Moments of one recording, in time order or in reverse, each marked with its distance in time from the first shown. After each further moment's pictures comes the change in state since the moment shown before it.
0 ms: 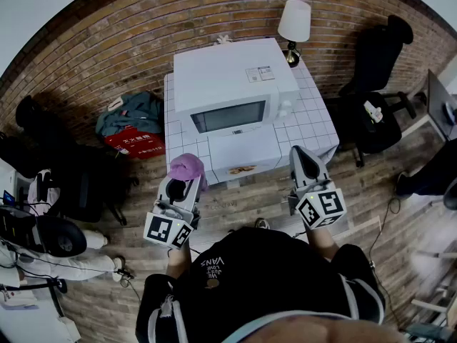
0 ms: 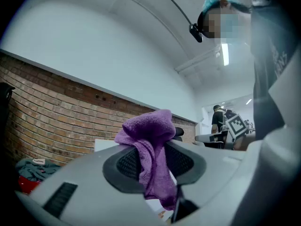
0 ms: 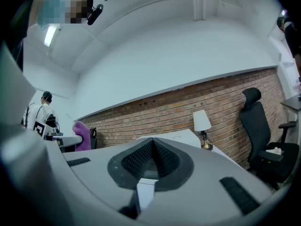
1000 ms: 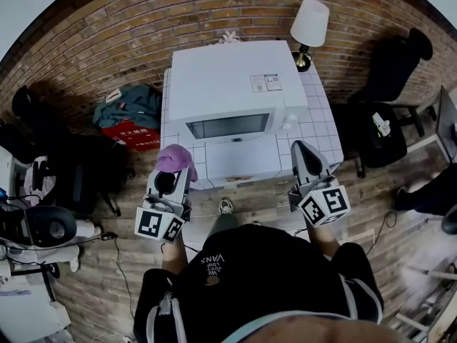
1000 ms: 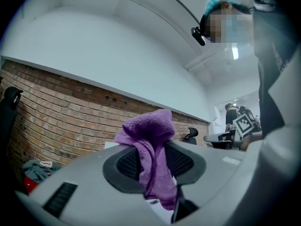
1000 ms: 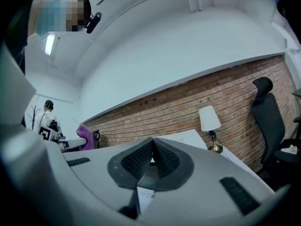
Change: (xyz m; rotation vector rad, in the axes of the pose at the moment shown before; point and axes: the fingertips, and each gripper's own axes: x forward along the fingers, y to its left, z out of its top) left arm 0.058 0.055 -0.006 -0.003 -0.019 0.137; right arm 0.074 -0.048 0.001 0.042 0.006 0.093
